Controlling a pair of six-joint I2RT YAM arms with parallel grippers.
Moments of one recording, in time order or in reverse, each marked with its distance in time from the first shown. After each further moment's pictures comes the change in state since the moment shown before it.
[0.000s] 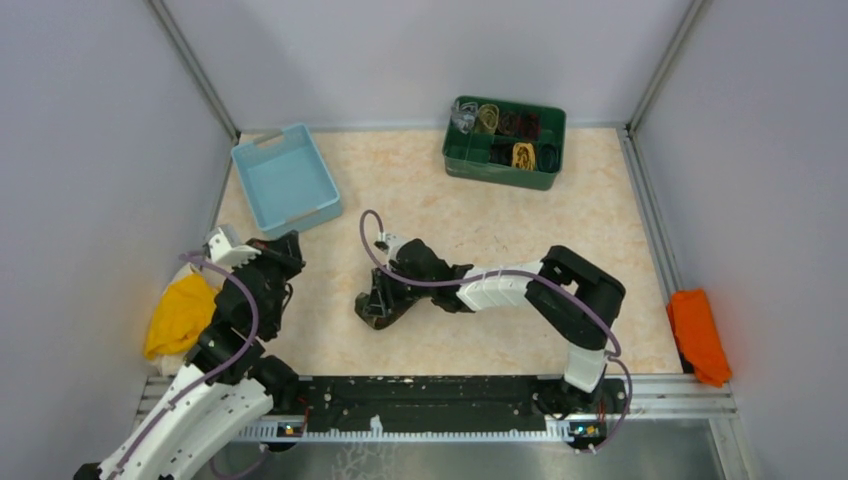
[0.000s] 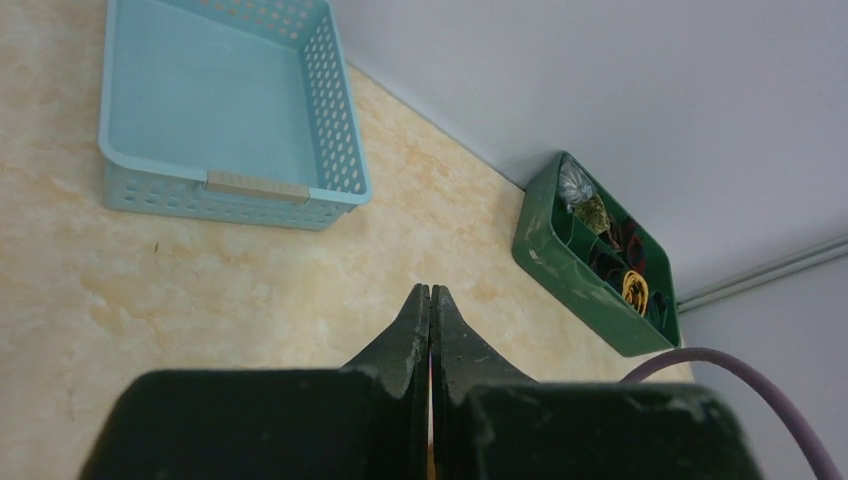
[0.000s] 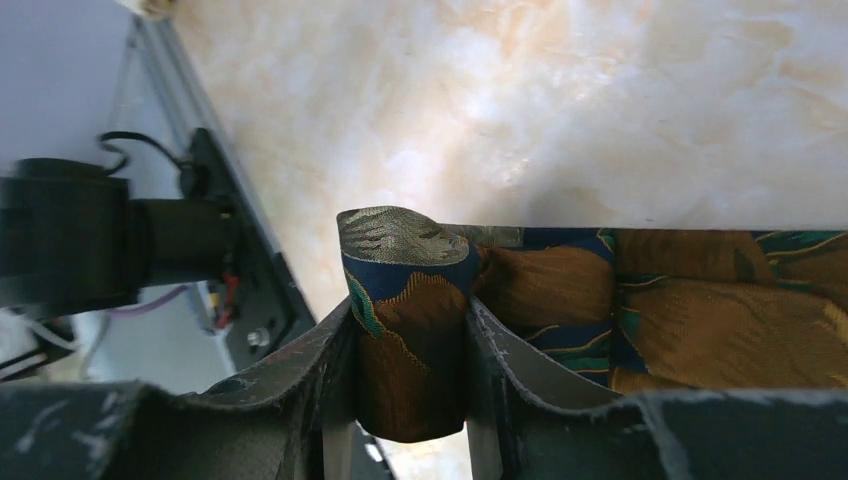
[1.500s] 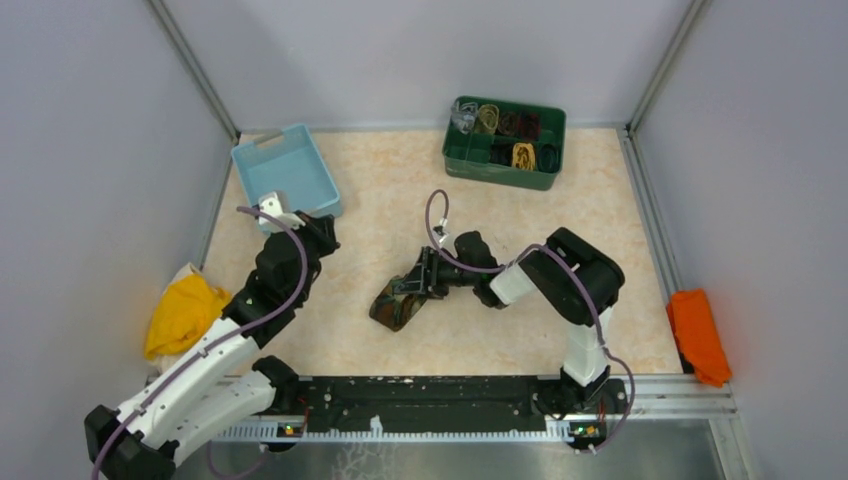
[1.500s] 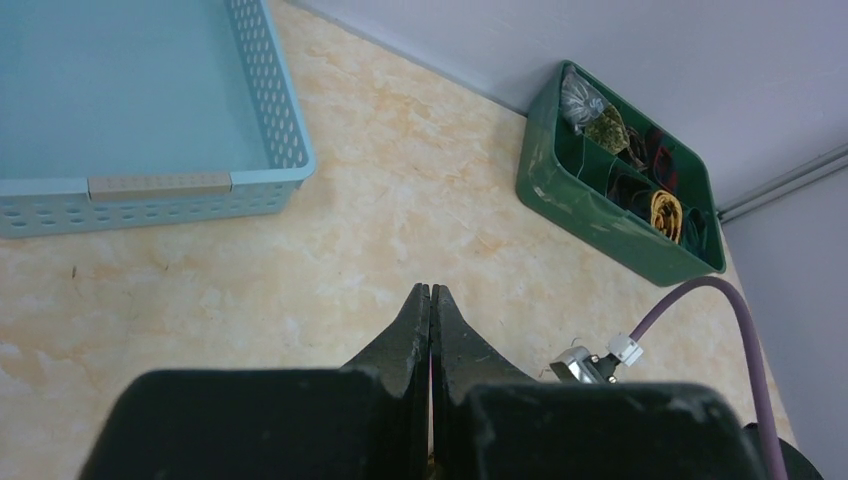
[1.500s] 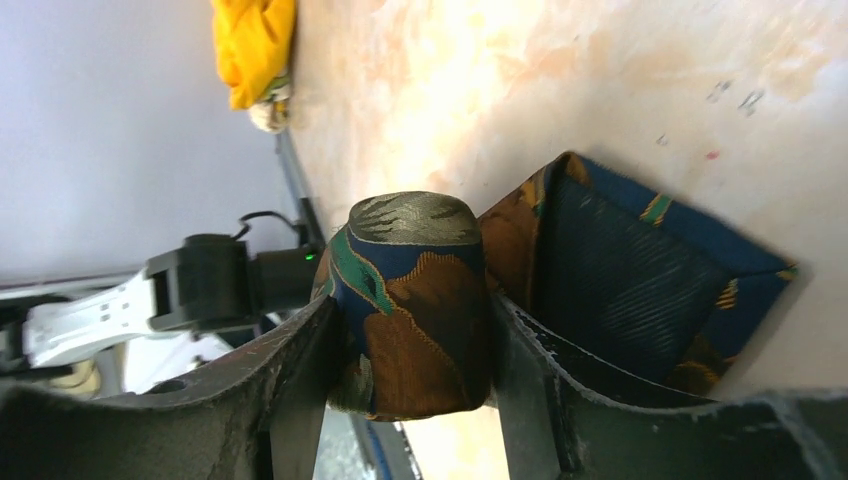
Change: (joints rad) left arm 0.000 0.351 0.056 0.208 0.157 0.111; right arm -0.316 0.108 -0.321 0.632 -0.346 0.439
